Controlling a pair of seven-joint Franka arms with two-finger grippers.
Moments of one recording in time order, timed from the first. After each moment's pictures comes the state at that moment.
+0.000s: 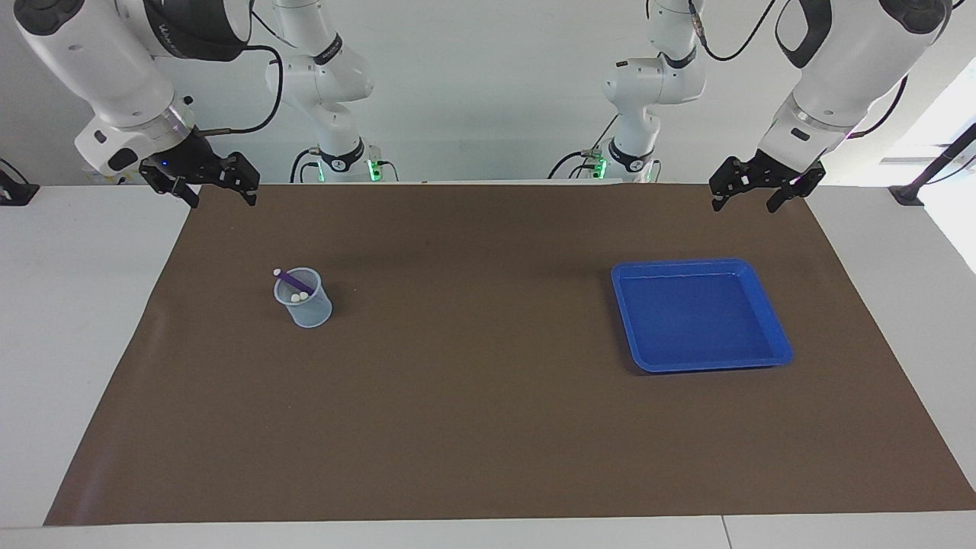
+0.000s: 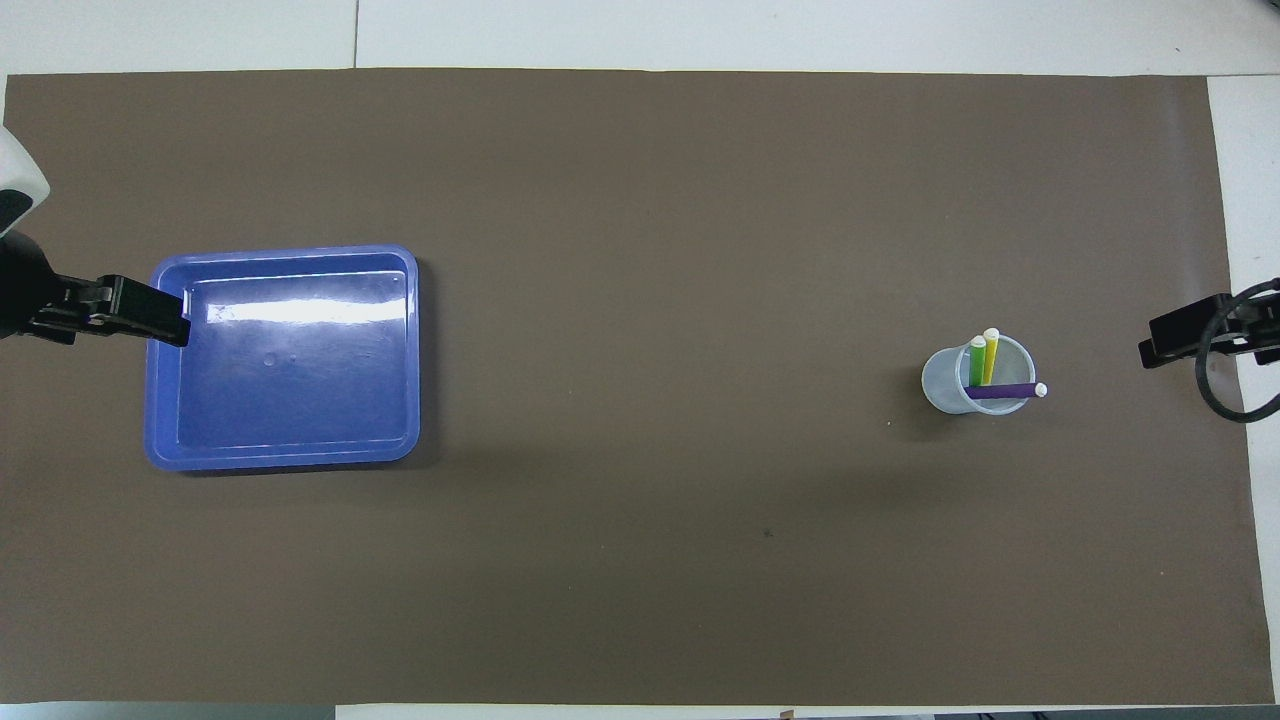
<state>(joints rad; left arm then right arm) -0.05 -0.01 -0.05 -1.60 -0.02 1.51 0.01 0.05 -0.01 -0.14 -1.62 0.01 1.45 -0.09</state>
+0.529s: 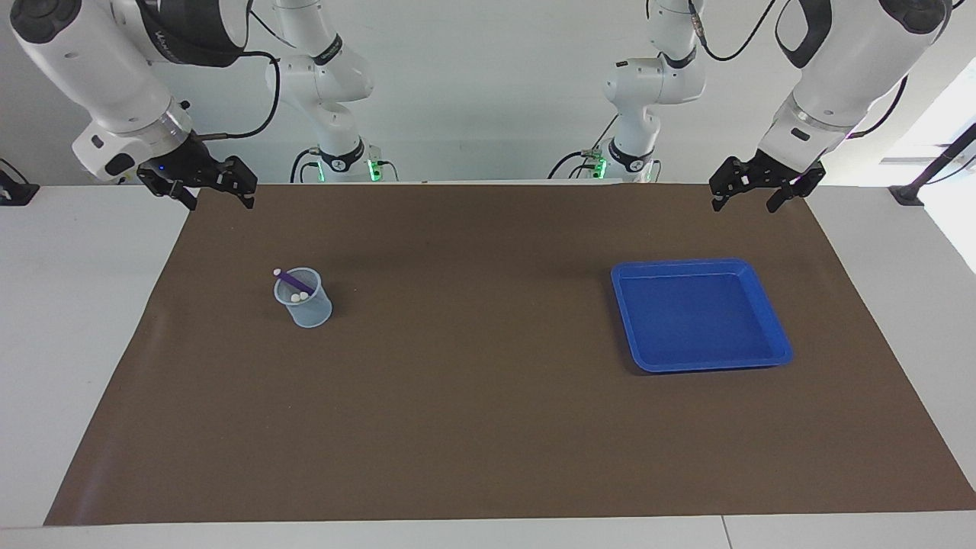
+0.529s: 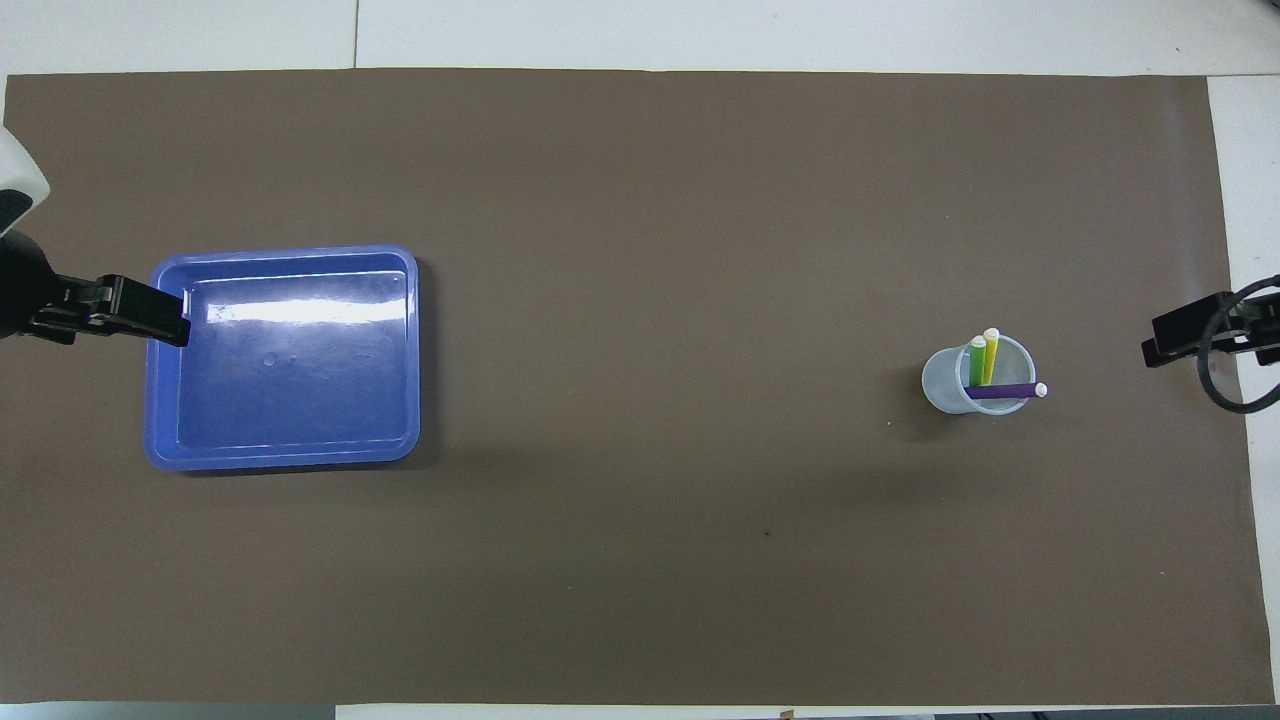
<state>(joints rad) -0.05 -0.01 -0.05 -1.60 -0.02 1.51 0.00 0.04 0.00 -0.14 -1.62 0.01 1.45 -0.09</state>
